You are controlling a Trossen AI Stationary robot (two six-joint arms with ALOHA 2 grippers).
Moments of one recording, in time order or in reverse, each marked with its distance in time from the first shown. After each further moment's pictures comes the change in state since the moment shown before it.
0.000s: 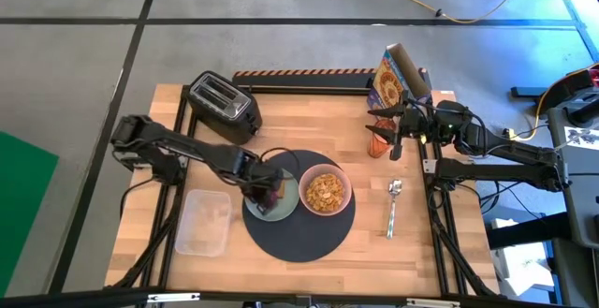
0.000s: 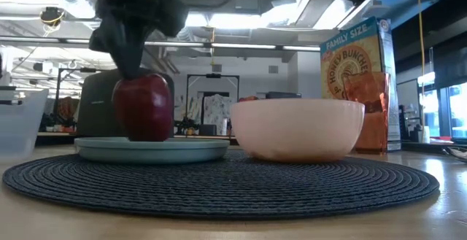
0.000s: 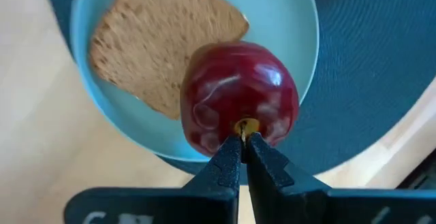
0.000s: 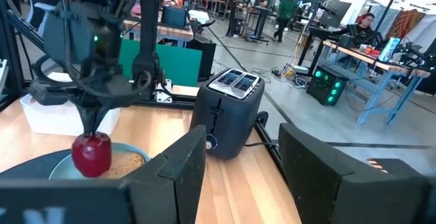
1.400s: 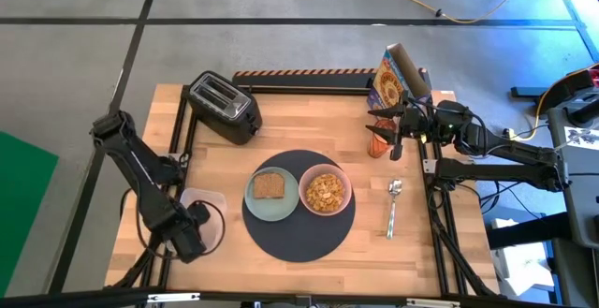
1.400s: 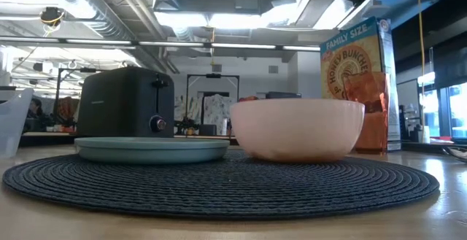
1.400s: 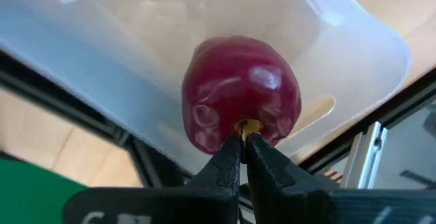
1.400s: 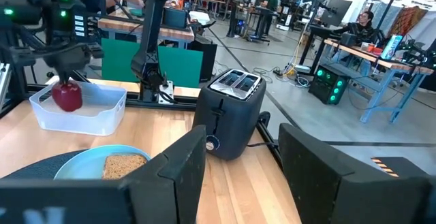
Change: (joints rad) left arm -0.718 -0.187 -0.146 -0.268 0.160 -0.640; right arm 0.000 0.000 0.000 0.002 -0.003 0.018
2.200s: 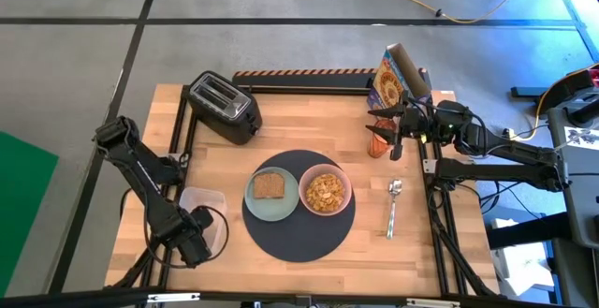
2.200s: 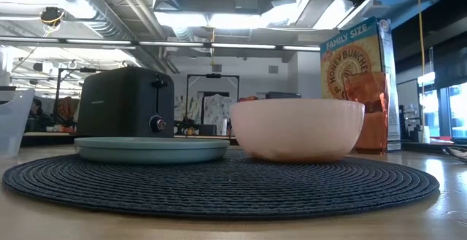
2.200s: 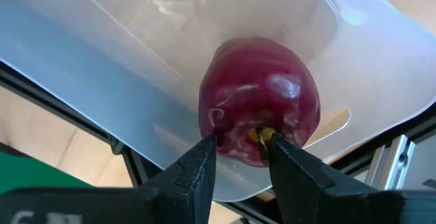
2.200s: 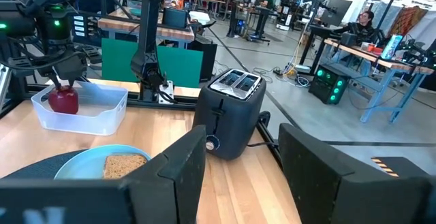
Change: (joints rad) left arm -0.005 0.087 -0.005 0.021 0.011 0.011; right arm 0.000 0.000 0.000 0.000 0.000 0.000
